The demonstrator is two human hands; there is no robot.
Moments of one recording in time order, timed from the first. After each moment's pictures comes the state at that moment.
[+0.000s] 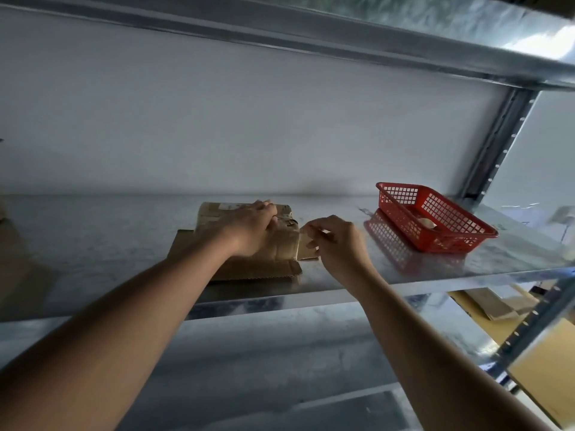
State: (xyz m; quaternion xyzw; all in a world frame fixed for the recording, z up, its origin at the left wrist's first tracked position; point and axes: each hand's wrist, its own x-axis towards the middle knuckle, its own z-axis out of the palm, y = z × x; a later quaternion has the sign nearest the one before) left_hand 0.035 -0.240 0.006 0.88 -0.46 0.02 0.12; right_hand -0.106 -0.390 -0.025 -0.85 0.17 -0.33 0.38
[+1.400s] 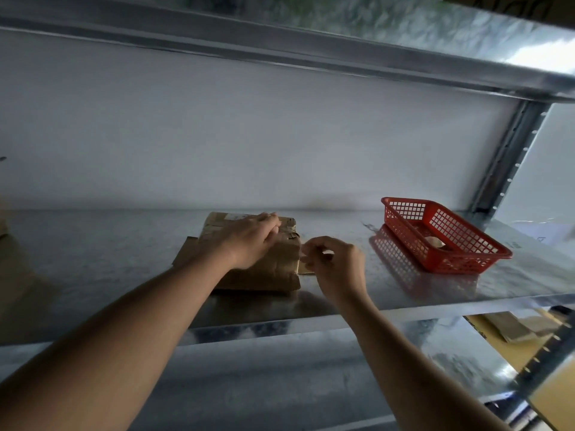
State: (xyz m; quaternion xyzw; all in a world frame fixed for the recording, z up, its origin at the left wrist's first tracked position) left_hand 0.060 -0.255 -0.003 0.88 -0.46 0.04 0.13; right_hand -0.090 -0.401 -0.046 -0.82 0.16 -0.38 0.39
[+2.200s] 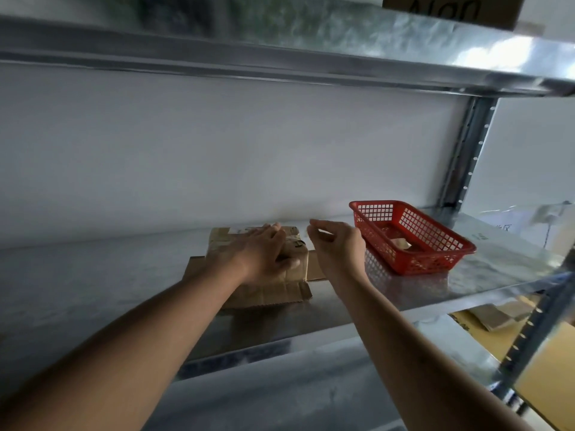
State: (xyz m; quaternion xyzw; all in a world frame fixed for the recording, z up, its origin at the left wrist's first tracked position) left_hand 0.039 -0.341 -0.002 0.85 -0.52 0.04 0.02; right_hand -0.095 -0.457 -0.004 -0.75 0.27 -0.45 0.39
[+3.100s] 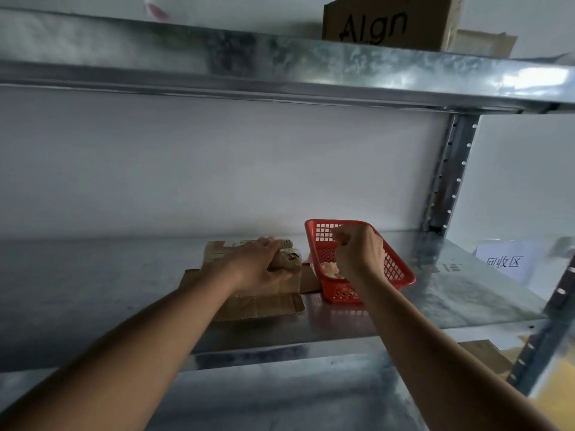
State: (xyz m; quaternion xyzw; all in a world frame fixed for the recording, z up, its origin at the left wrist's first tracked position) left_hand -0.055 -0.471 0.016 0.89 -0.46 0.02 0.04; right_hand -0.177 -0.648 0.017 -0.84 0.31 -0.38 0.26
